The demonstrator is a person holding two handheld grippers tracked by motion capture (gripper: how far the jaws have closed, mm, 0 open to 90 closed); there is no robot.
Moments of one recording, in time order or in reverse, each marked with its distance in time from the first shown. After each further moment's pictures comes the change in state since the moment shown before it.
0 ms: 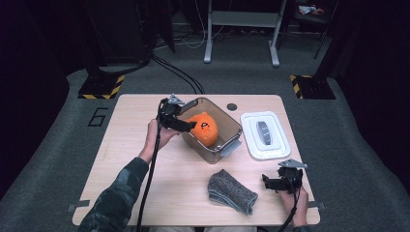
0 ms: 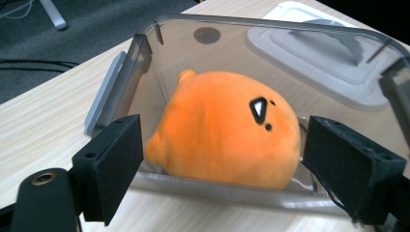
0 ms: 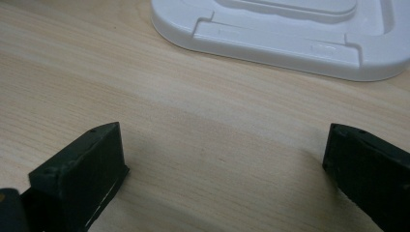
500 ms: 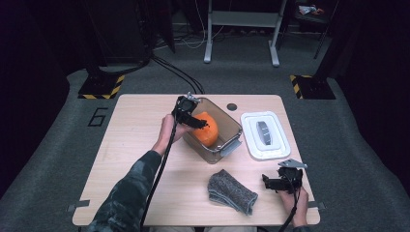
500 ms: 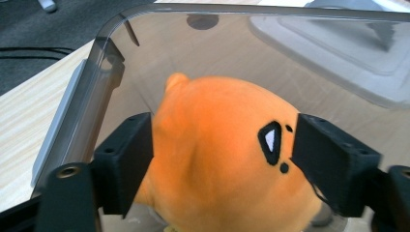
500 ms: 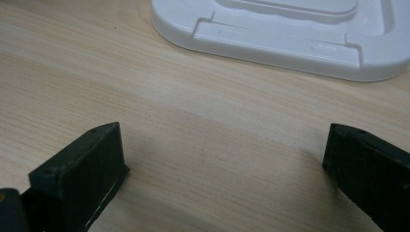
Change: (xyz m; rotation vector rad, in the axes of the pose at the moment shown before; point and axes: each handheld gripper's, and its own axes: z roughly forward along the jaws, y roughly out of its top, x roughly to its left) left arm -0.008 0.023 0.054 0.114 0.013 0.033; right arm 0.000 0.000 0.000 0.000 0.001 -0.001
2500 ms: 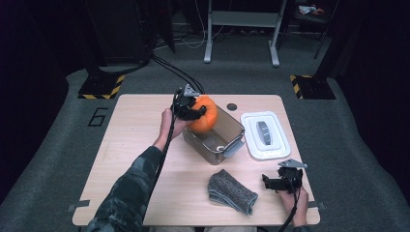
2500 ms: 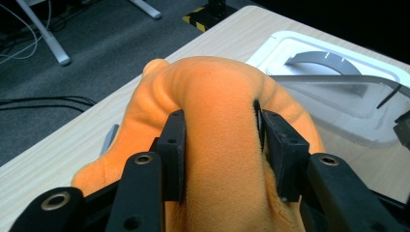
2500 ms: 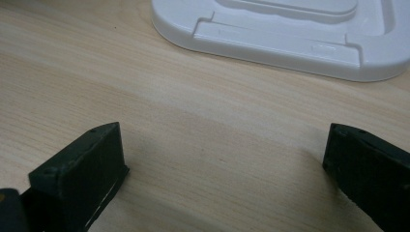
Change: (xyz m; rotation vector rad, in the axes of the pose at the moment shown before) left arm -0.004 0.017 -0.015 -0.157 -0.006 0.053; right arm 0.000 0.000 0.000 -0.001 0.001 0.000
